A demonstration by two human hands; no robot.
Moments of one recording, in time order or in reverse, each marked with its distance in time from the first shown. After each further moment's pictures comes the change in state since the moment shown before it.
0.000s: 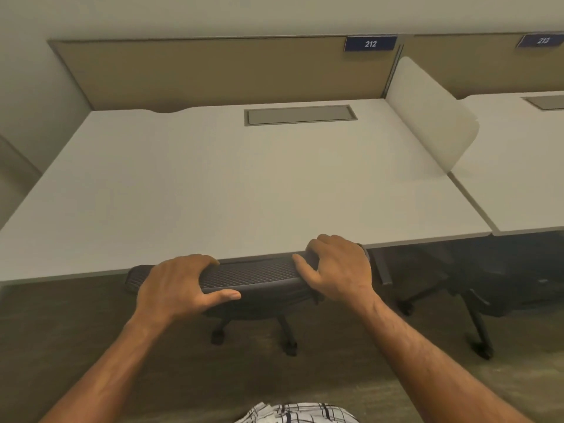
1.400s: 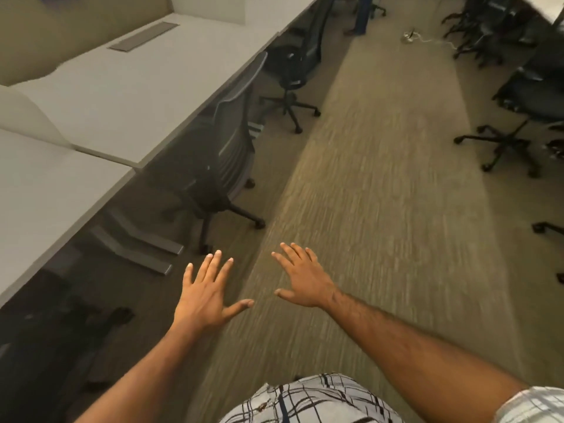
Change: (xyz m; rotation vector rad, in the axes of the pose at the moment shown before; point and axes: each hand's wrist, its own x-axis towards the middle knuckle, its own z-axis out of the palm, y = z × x) left_hand -0.124 0.476 0.214 0.161 -0.349 1.084; right_hand -0.516 0.220 -0.062 -0.005 -0.257 0.921
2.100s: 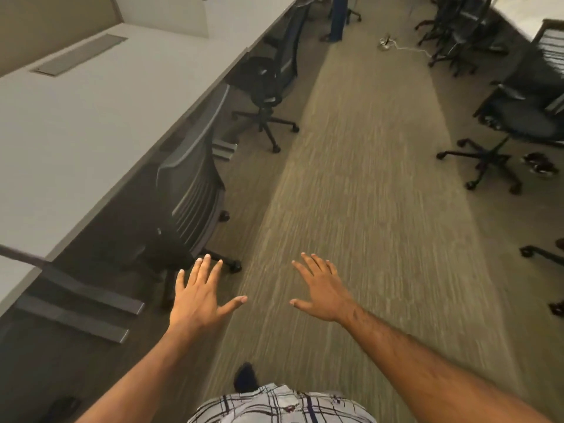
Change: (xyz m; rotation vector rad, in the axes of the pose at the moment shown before) left_hand 0.312 0.020 -0.027 -0.065 0.024 0.012; right_hand 0.163 0.218 -0.077 0.092 0.000 0.174
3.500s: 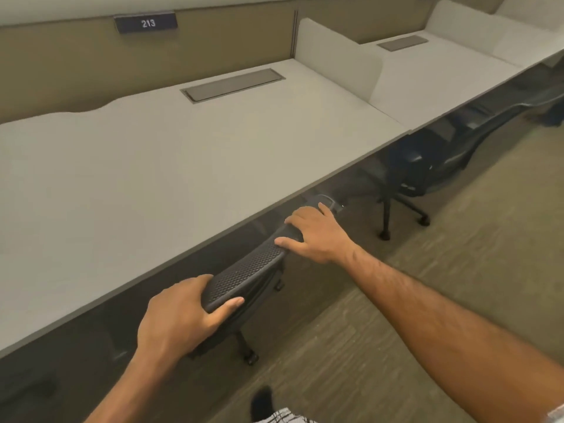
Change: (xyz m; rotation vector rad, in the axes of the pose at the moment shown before) left_hand 0.361 -0.064 -0.200 -0.160 0.303 -0.686; right_hand 0.638 -0.039 -0.295 -0.177 0.010 -0.749
